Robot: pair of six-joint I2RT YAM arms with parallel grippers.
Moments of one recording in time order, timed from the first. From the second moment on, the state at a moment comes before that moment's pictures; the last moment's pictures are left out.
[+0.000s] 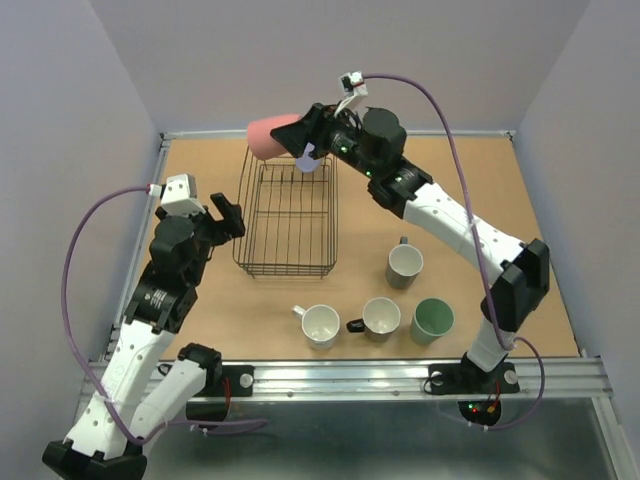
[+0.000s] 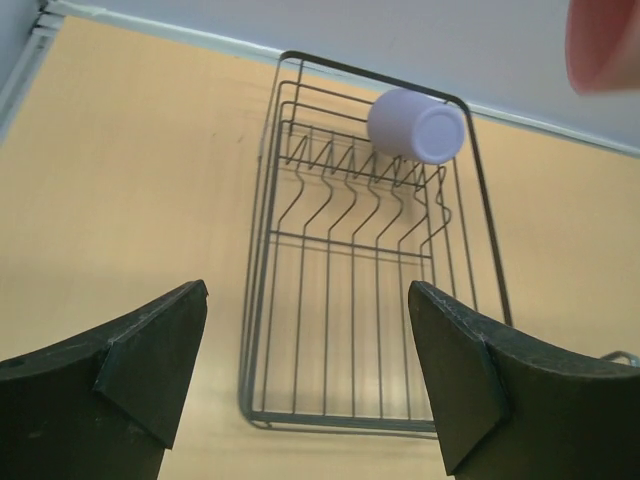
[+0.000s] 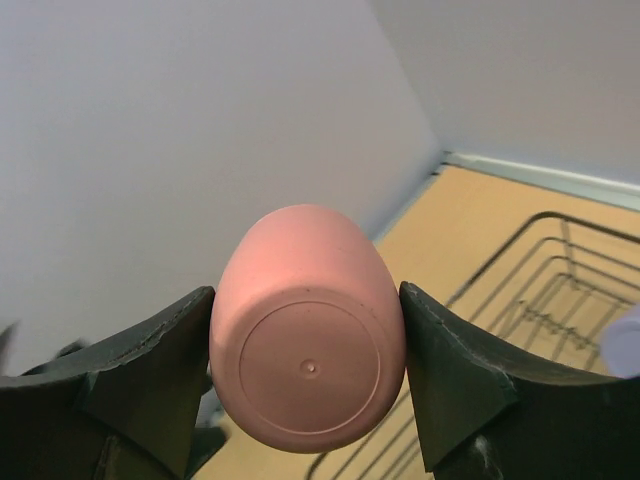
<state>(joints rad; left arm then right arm) -0.34 0.71 0.86 -0.33 -0.27 -0.36 0.72 1.67 1.63 0.21 -0.17 0.62</state>
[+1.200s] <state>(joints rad) -0.33 0.69 0.79 -0.39 -0.34 -0.35 0.78 2.56 2.45 0.02 0.55 0.03</state>
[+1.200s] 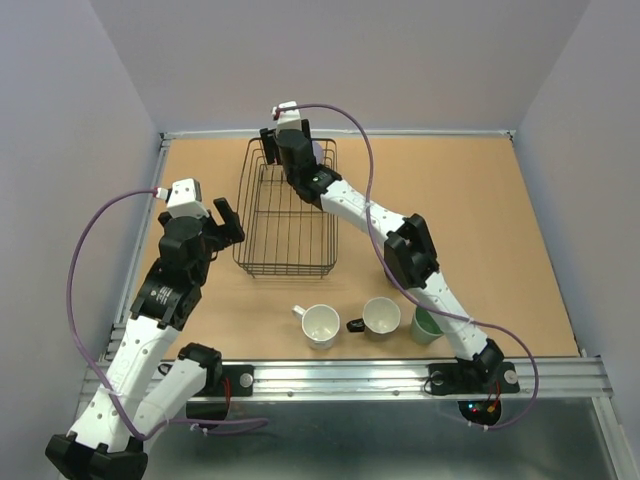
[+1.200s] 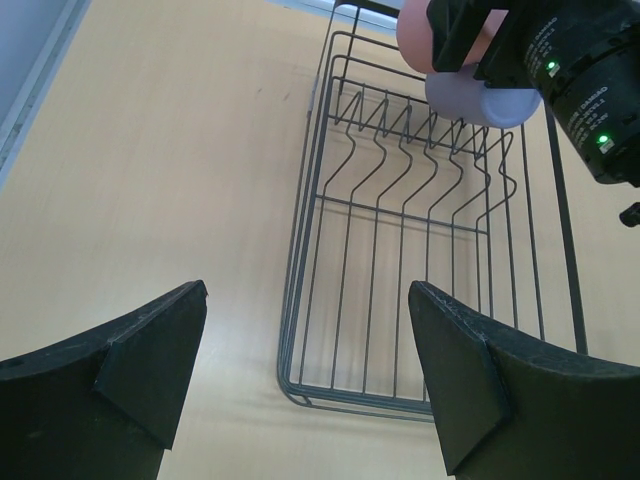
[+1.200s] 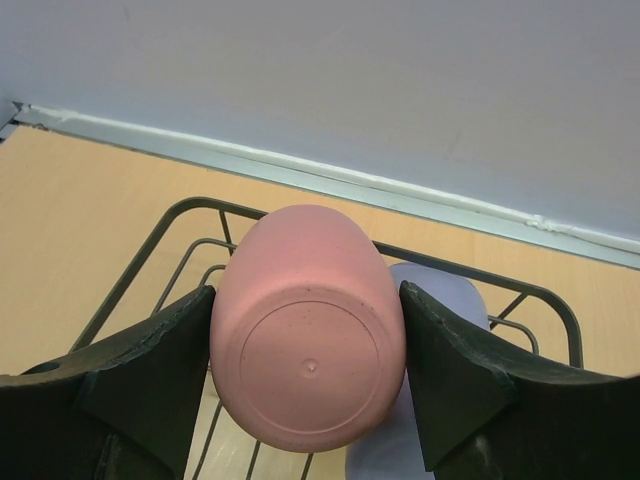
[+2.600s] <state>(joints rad) -0.31 0.71 0.79 -0.37 -0.31 -0.34 0.81 2.62 2.42 0.12 0.53 -0.18</state>
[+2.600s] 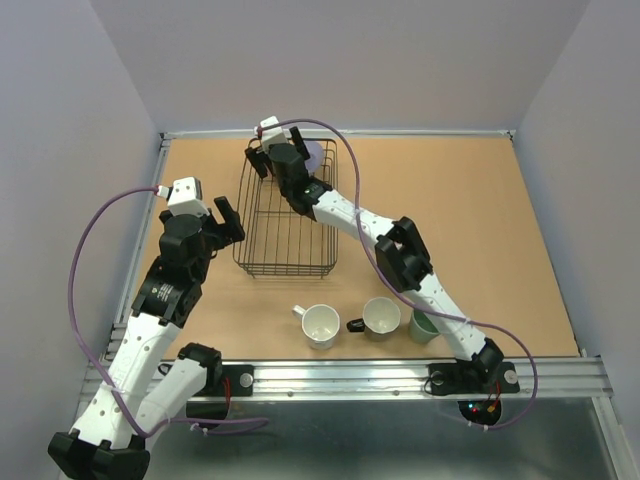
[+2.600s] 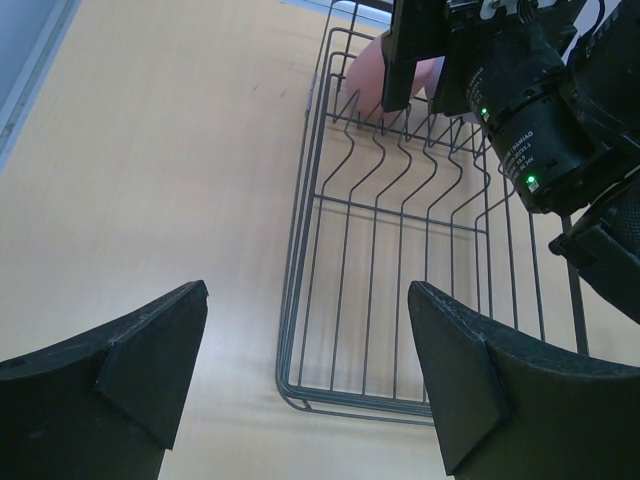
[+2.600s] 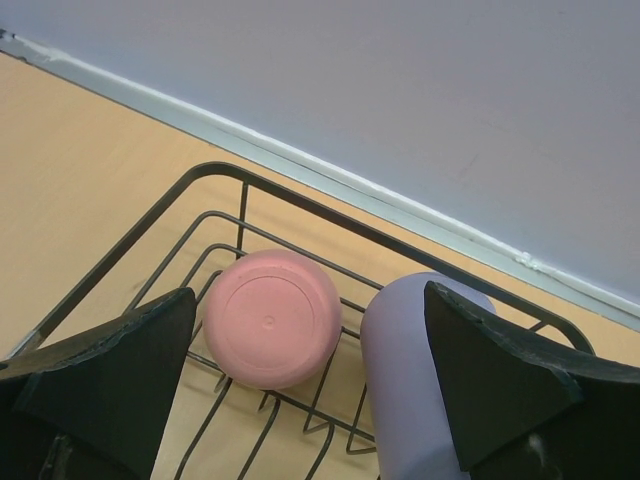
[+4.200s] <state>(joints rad) -0.31 0.74 0.78 -0.35 -0.26 -0.33 0.84 0.90 0.76 -0.62 0.71 0.80</state>
